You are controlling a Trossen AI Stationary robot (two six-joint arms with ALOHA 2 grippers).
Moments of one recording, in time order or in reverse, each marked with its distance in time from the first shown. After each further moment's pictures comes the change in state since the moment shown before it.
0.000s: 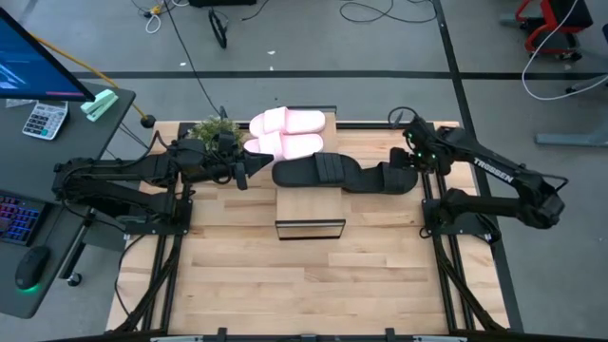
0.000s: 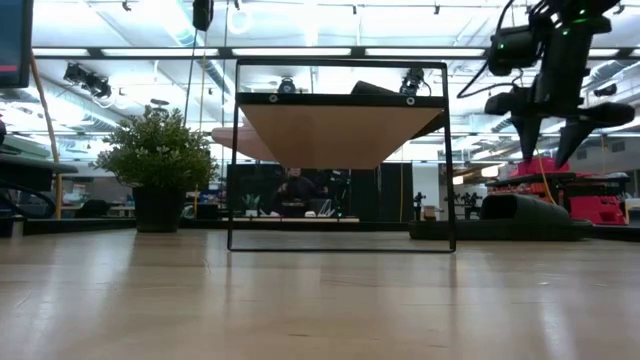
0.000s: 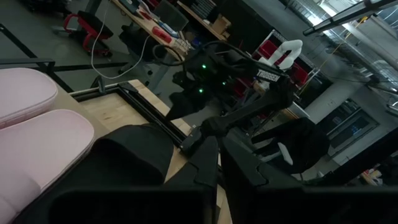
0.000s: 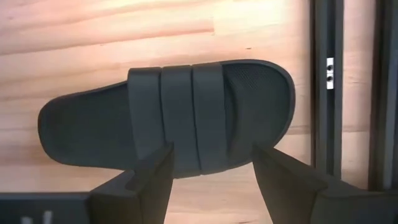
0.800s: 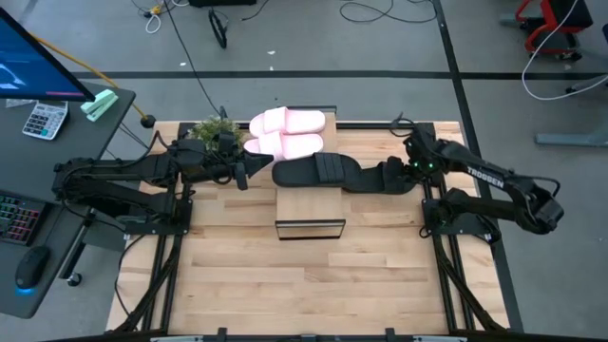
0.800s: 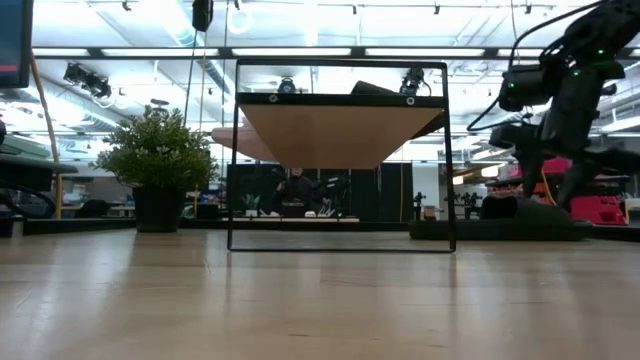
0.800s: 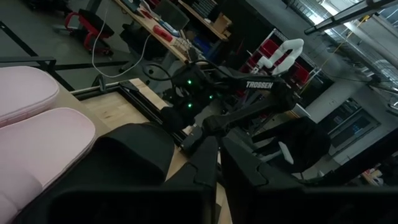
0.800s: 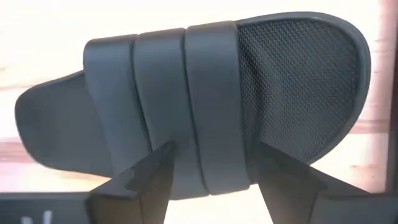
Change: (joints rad) left arm 0.000 0.000 0.000 -0.006 0.000 -0.003; right arm -0.088 -0.021 -0.269 0.280 -0.181 -0.019
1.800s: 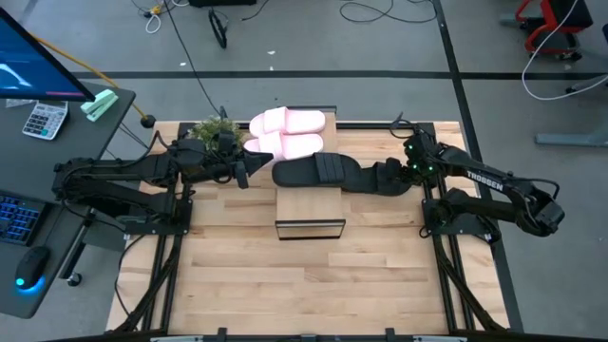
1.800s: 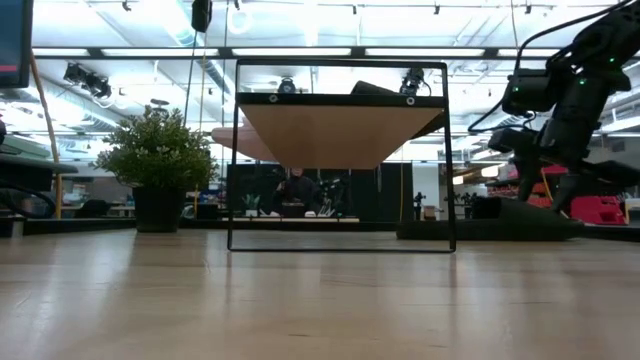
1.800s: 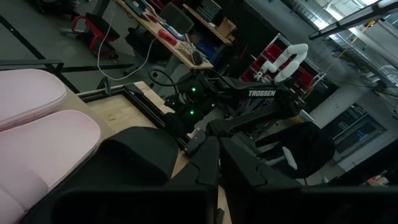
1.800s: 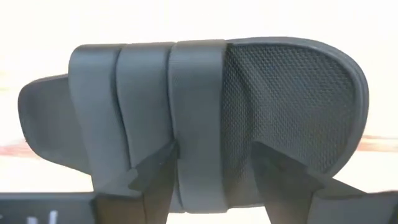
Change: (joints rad) left arm 0.000 0.000 0.000 0.001 -0.026 -0.008; right arm 0.000 -0.026 -0.079 0.140 -0.048 0.000
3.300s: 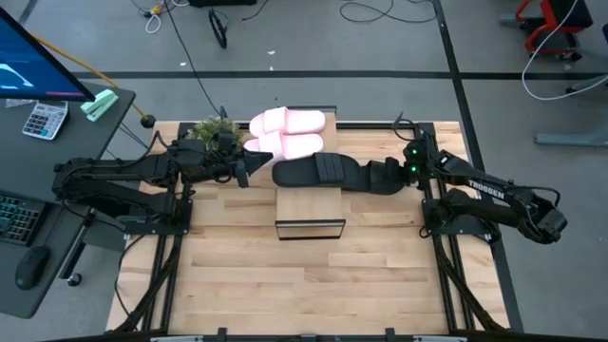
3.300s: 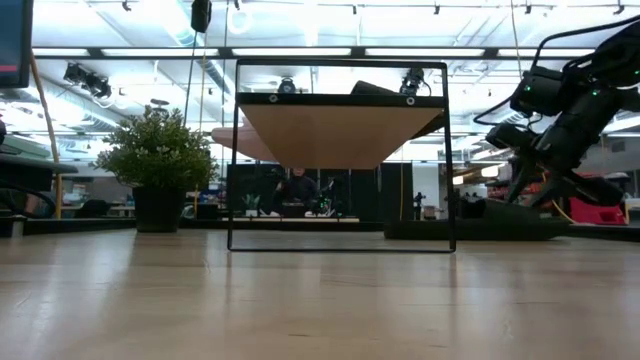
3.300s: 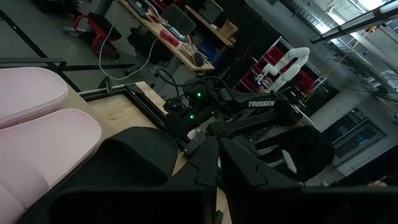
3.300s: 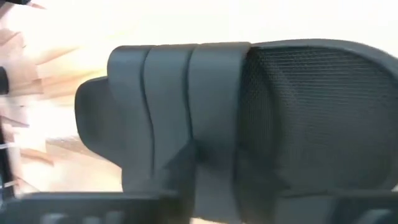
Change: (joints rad) left arm 0.000 0.000 0.000 -0.001 -0.012 -0.019; right arm 0.000 -0.086 -0.140 0.272 -0.102 0.054
